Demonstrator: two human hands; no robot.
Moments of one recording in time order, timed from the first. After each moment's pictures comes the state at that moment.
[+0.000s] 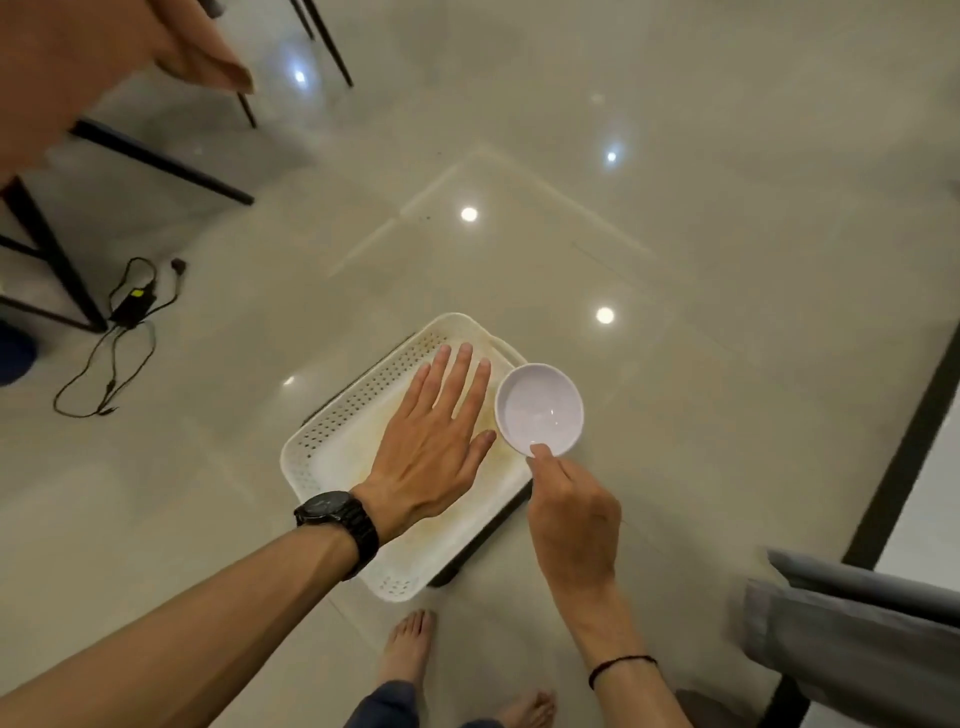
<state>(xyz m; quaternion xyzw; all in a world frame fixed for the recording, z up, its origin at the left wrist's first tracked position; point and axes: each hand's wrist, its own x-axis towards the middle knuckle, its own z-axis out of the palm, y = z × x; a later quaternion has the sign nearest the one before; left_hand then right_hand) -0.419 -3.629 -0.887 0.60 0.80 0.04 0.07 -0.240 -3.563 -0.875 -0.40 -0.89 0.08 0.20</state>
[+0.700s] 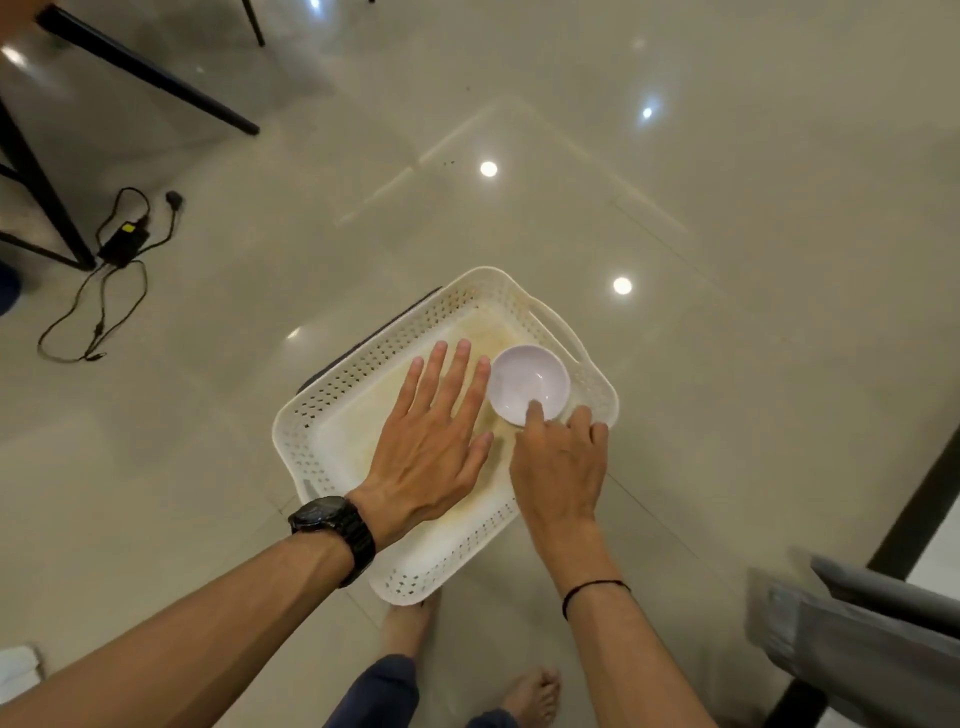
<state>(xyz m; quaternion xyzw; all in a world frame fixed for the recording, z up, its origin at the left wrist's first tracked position) -0.435 -3.653 -0.966 0.58 0.81 0.04 0.08 -0.305 -3.555 -0.968 -0.43 -0.90 0.02 -0.04</state>
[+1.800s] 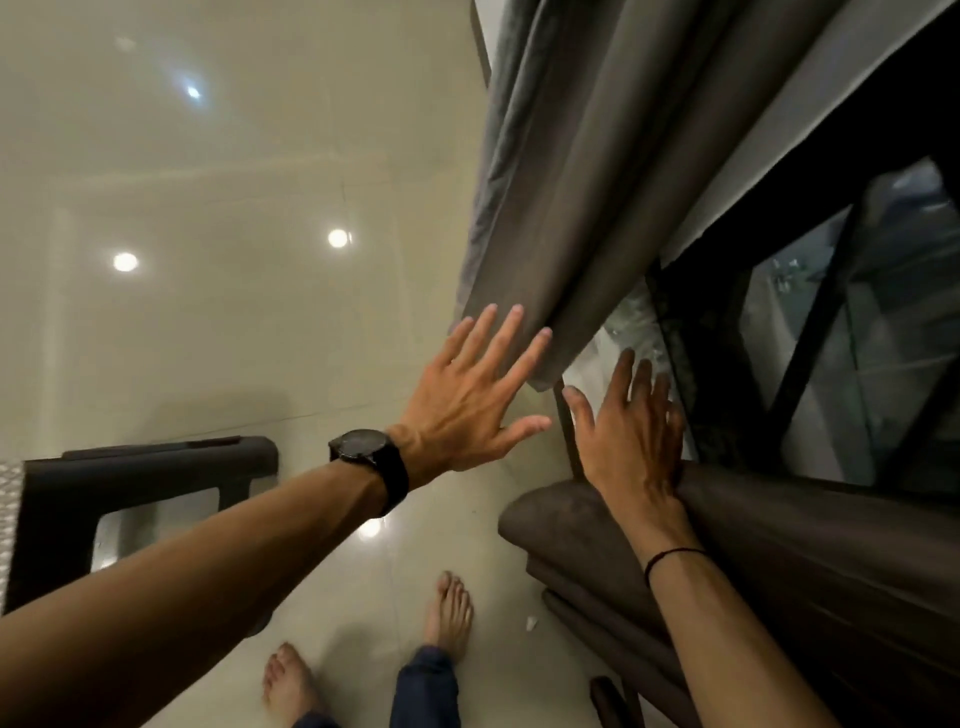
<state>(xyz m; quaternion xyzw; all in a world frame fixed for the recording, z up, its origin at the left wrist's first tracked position) 0.097 -3.496 -0.988 0.92 0.37 -0.02 0.10 0.281 -3.577 -0.991 -0.85 -0.52 0.09 -0.04</state>
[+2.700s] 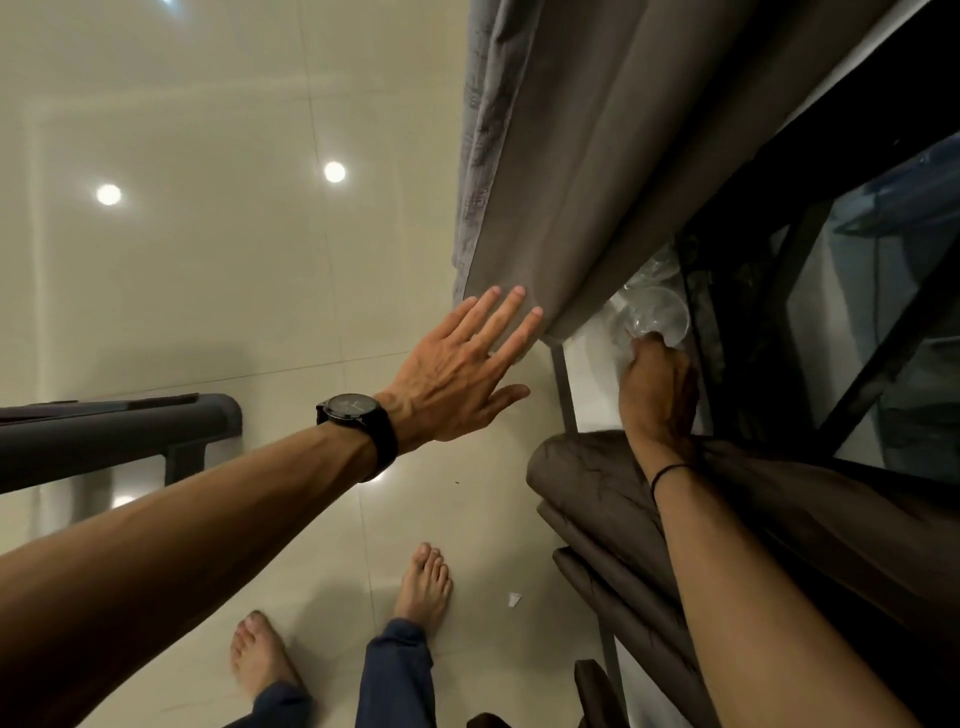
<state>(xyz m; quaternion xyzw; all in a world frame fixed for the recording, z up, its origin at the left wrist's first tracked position) 0.123 -3.481 -1.099 0.94 0.33 -0.05 0.09 0.352 -3.539 -1.102 -0.88 -0.45 0.12 0.02</state>
